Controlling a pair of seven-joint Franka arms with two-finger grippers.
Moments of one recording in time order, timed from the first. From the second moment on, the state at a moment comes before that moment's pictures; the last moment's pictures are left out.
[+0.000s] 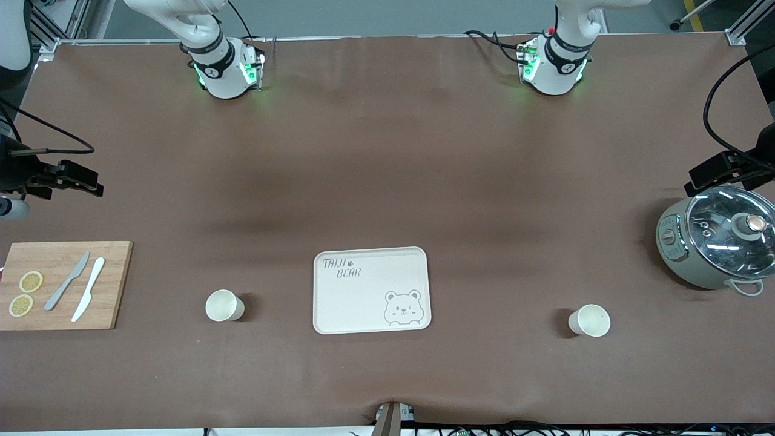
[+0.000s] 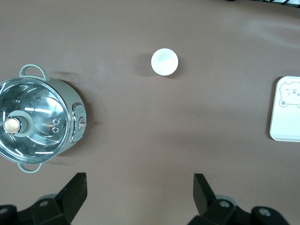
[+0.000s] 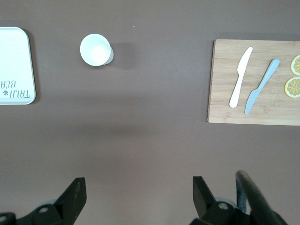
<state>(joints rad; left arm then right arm) -0.09 0.19 0.09 -1.27 -0.03 1.50 -0.12 -0.02 0.13 -0.04 -1.51 0.02 1.58 -0.11</state>
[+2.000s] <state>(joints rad) -0.03 0.67 0.09 -1.31 -0.03 2.05 -0.11 0.05 0.54 -0.03 -1.53 0.09 2.07 -0.03</state>
